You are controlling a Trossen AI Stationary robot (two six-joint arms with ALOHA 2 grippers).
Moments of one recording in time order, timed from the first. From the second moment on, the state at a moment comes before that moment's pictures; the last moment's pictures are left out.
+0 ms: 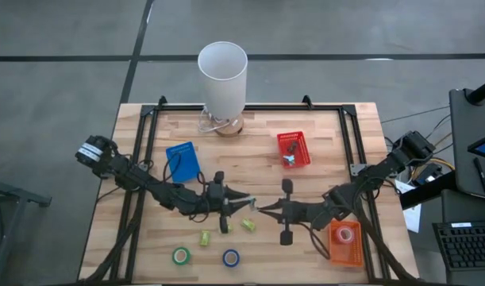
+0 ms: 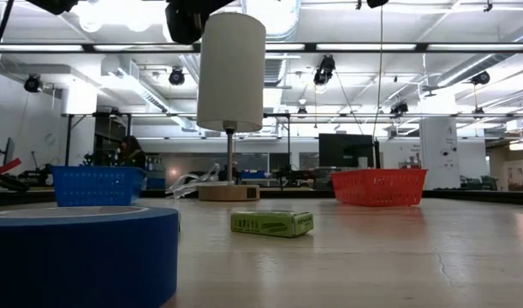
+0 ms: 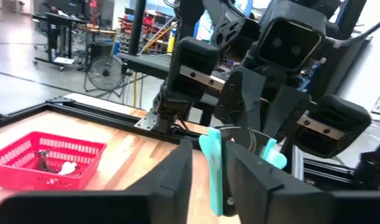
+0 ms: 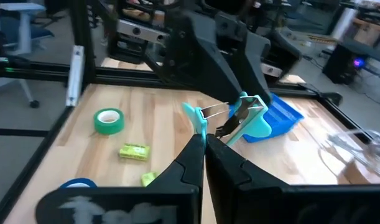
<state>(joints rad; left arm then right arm) -0.44 1.55 0.79 0.85 -0.58 -0.23 0.57 1.49 0.93 0.25 0.65 0.12</state>
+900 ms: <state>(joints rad) -0.45 1.53 0.79 0.82 -0.57 -0.26 0.20 1.42 0.86 -0.67 0.80 0.84</state>
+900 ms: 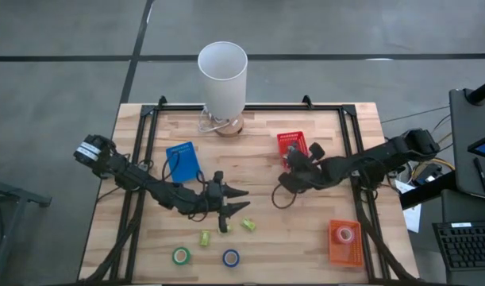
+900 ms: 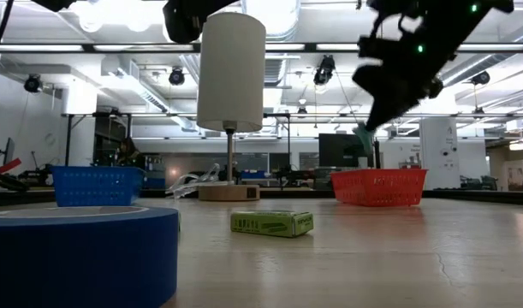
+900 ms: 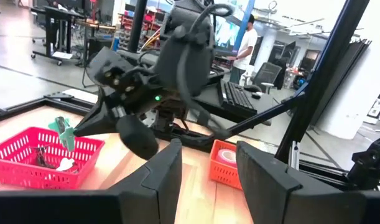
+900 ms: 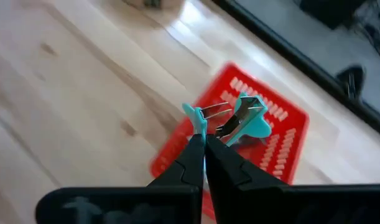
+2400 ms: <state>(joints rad) -0.40 1.53 0.78 0.39 -0.30 -0.37 0.09 1.42 0.76 -0.59 0.63 0.82</state>
